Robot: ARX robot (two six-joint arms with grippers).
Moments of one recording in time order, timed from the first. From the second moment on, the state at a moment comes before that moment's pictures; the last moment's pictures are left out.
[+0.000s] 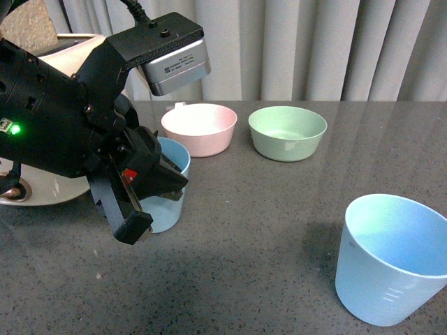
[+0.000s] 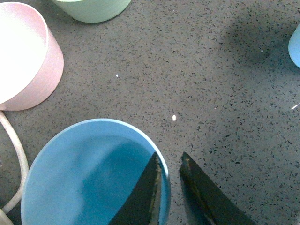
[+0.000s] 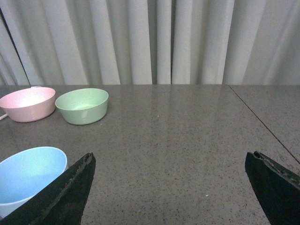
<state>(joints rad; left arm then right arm) -0.34 1.58 0.97 -0.22 0.34 0.61 0.00 0.00 0.01 0.00 0.00 0.01</state>
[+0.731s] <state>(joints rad) -0.56 1.49 0.95 -0.21 0.37 0.59 0.00 0.00 0.01 0.00 0.00 0.01</state>
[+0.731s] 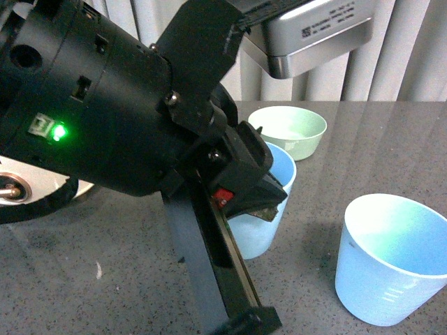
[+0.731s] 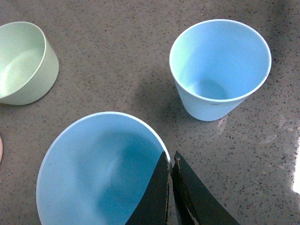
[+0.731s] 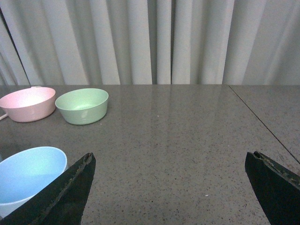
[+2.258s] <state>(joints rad) -0.56 1.45 0.97 -0.18 0.43 0.47 0.00 0.00 0.01 0.00 0.00 0.01</state>
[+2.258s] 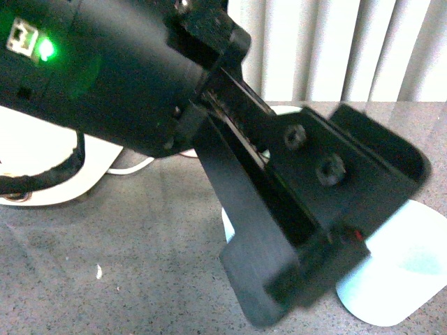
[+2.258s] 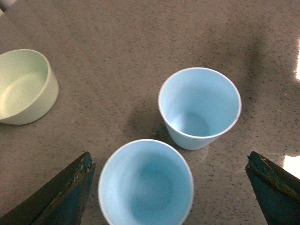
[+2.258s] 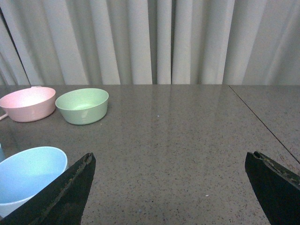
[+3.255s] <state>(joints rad) 0.00 0.95 0.57 0.40 0.00 0.01 0.00 0.00 0.01 0.00 0.00 0.01</state>
